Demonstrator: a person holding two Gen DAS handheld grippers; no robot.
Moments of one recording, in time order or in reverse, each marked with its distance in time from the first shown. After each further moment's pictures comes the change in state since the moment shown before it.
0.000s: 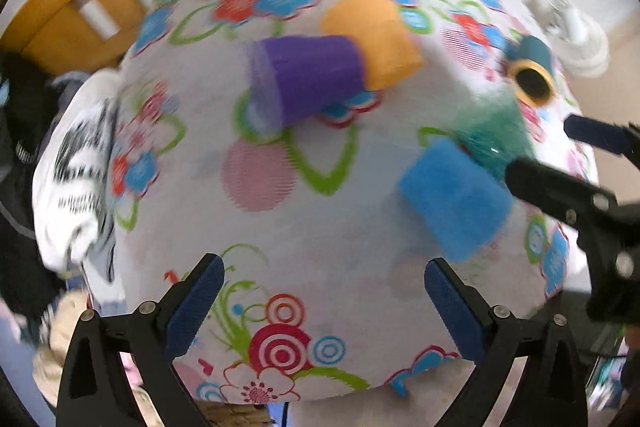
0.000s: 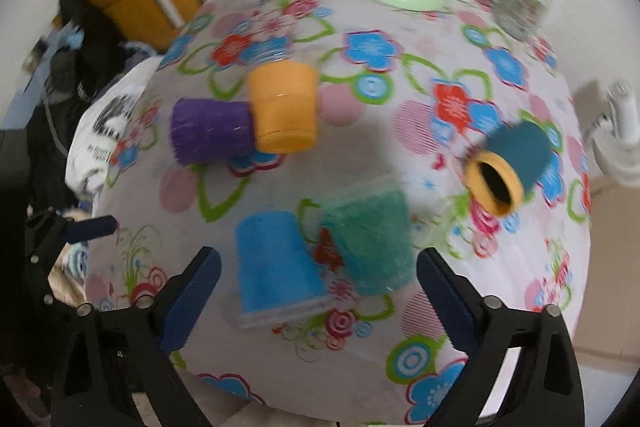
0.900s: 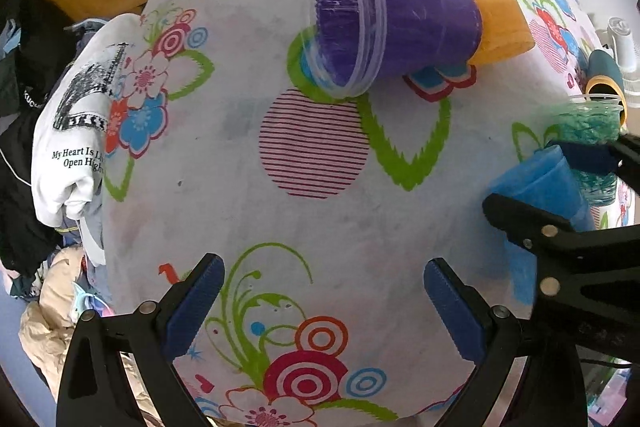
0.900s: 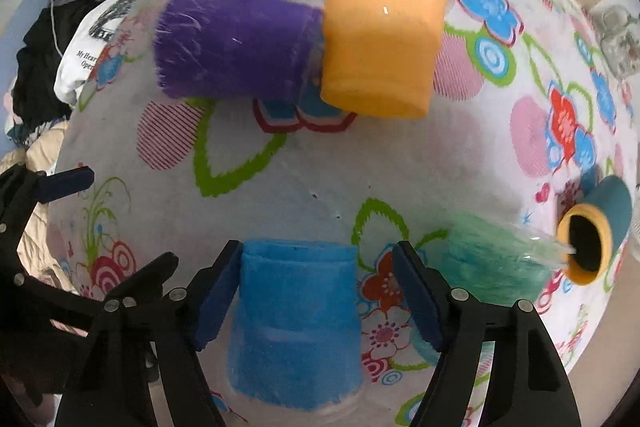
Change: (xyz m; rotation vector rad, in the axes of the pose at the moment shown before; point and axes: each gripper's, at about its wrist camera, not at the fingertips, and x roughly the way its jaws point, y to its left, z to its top) left arm 0.054 0.029 0.004 -0.113 0.091 0.058; right arm 0.104 0.040 0.023 -0.205 0.253 0.012
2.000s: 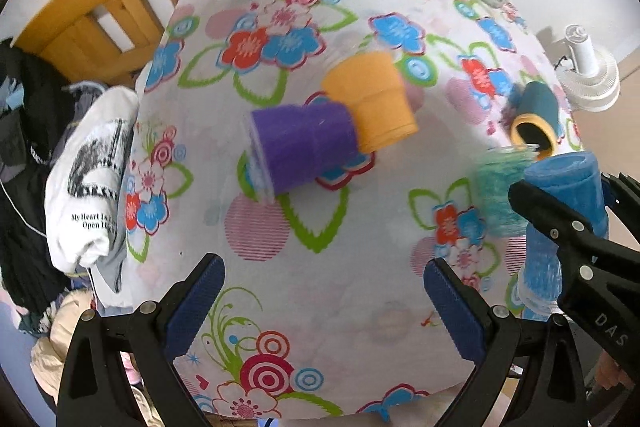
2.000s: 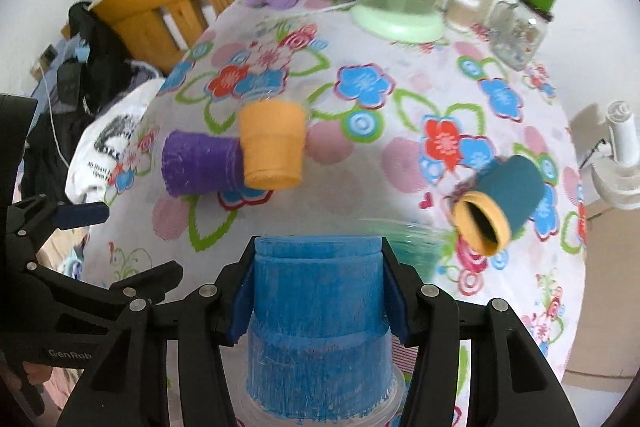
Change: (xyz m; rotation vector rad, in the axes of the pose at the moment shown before) left arm -0.087 -0.054 0.016 0.084 -0.166 -0.022; right arm -0.109 -0.056 -0.057 0.210 -0.380 -0.032
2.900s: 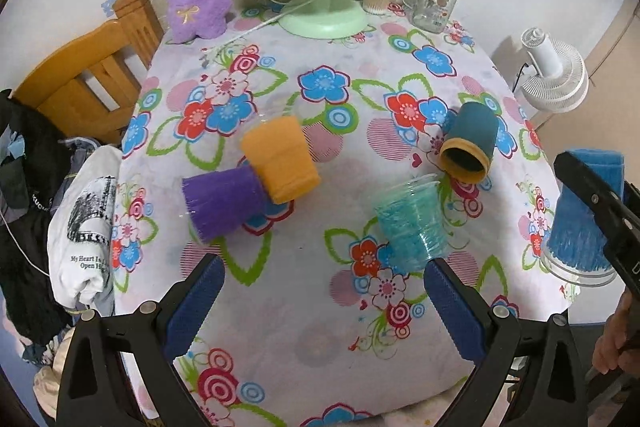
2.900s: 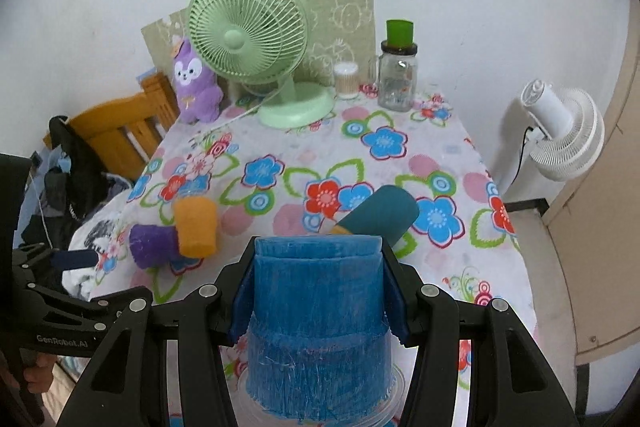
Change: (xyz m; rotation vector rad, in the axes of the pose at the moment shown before) left arm -0.028 -0.073 0.001 0.079 -0.154 -0.002; right arm -0.082 -0.103 -0.052 0.221 -0.358 -0.064
